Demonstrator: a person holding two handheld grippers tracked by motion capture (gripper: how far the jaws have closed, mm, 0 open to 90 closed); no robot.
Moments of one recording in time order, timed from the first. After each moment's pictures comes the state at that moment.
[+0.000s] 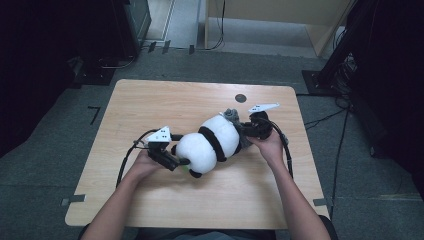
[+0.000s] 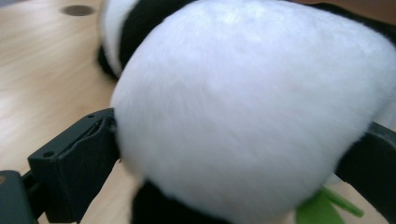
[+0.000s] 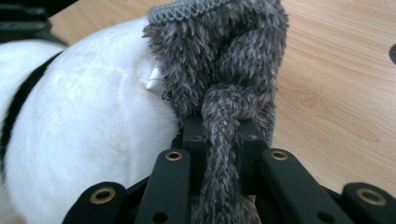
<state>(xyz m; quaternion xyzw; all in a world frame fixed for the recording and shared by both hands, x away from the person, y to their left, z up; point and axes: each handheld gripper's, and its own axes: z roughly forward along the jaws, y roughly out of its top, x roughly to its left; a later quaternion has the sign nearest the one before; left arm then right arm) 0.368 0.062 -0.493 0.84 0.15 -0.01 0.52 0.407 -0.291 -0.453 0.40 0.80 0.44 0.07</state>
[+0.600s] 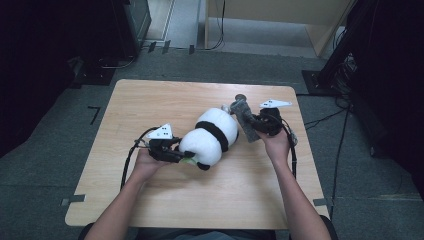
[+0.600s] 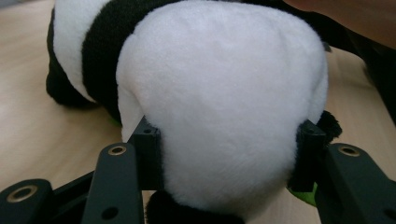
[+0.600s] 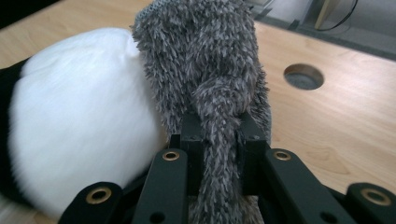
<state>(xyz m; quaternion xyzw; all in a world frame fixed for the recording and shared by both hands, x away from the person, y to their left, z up) 0.363 0.065 -0.467 0.83 0.19 0.02 0.52 0.398 -0.315 -0.428 0.45 0.76 0.43 0.17</state>
